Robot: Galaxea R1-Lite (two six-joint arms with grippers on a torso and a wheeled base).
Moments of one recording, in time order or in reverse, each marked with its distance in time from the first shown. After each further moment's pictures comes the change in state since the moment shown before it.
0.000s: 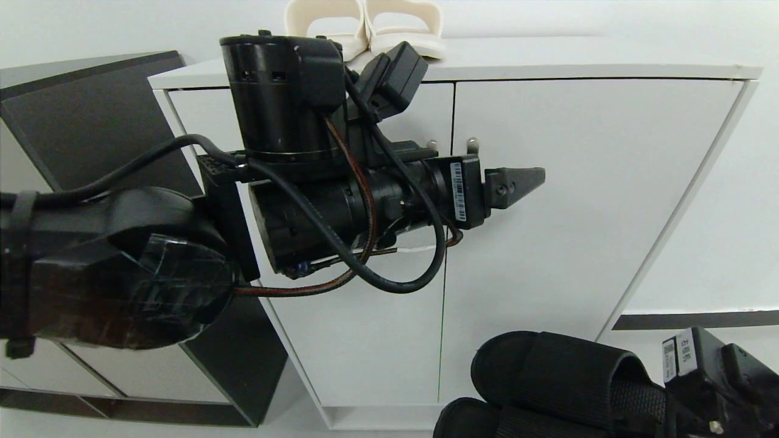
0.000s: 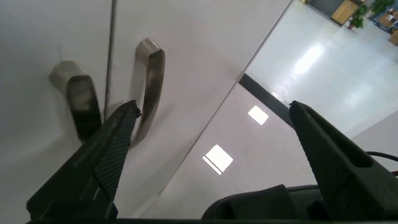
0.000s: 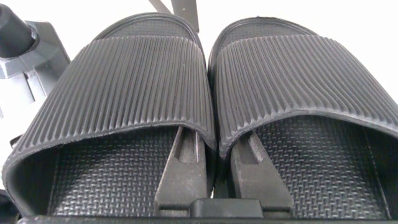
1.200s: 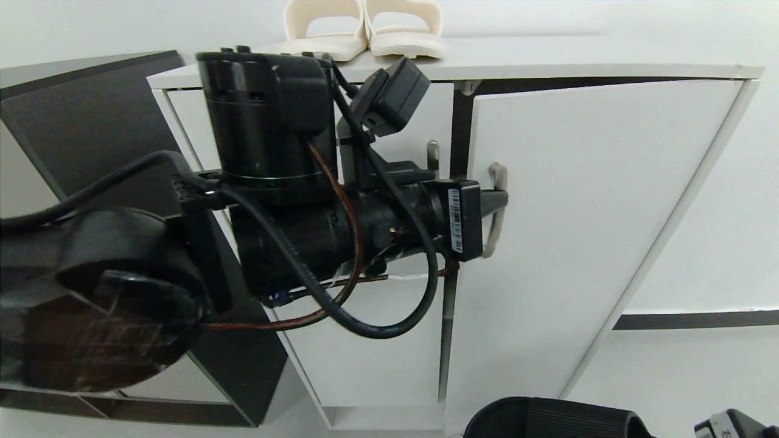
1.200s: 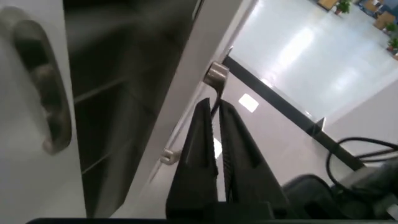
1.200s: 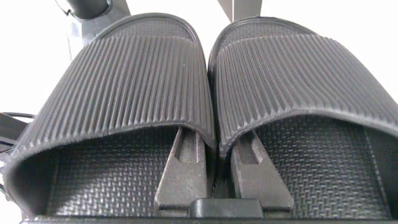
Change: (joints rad) left arm -0.037 -0.072 0.095 -0.002 -0.052 -0.010; right arm 0.090 -0.073 0.079 0.030 0.150 0.002
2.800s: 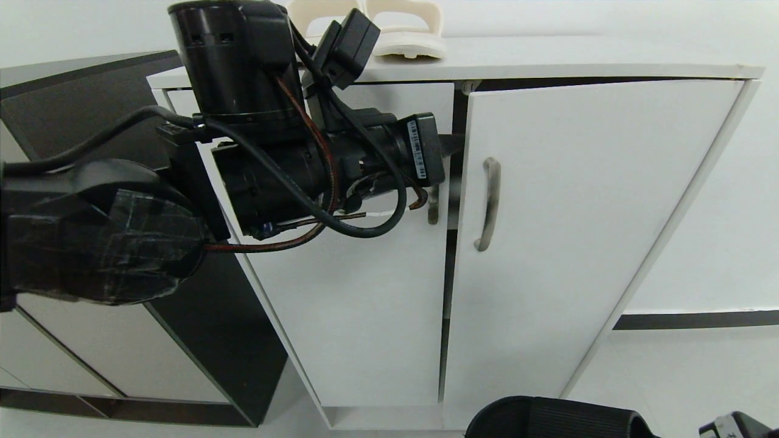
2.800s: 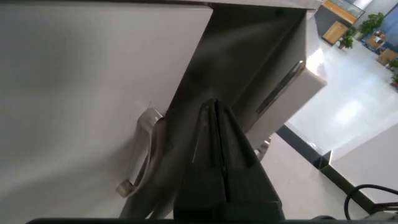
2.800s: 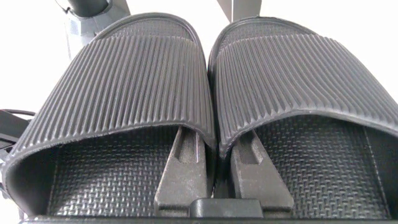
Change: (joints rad) left arm 0.115 0.044 -0.132 0.002 -0.044 -0.030; right arm 0.000 -0.004 -0.004 0.011 -0.002 -0.011
